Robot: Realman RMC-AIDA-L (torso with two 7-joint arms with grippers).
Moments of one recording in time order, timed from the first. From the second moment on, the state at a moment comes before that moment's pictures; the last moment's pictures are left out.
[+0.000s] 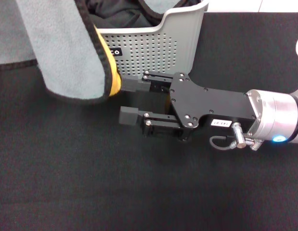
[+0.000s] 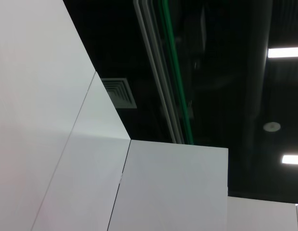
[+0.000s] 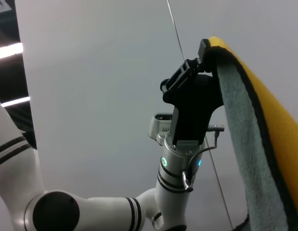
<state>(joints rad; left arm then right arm) -0.42 -2.04 0.62 0.89 1.04 1.98 -1.80 0.74 2.03 -2.16 -0.35 -0.34 -1.61 0.98</state>
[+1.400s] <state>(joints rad) -0.45 -2.06 0.64 0.89 1.04 1.98 -1.79 0.74 2.03 -2.17 -0.39 -0.33 -1.46 1.00</state>
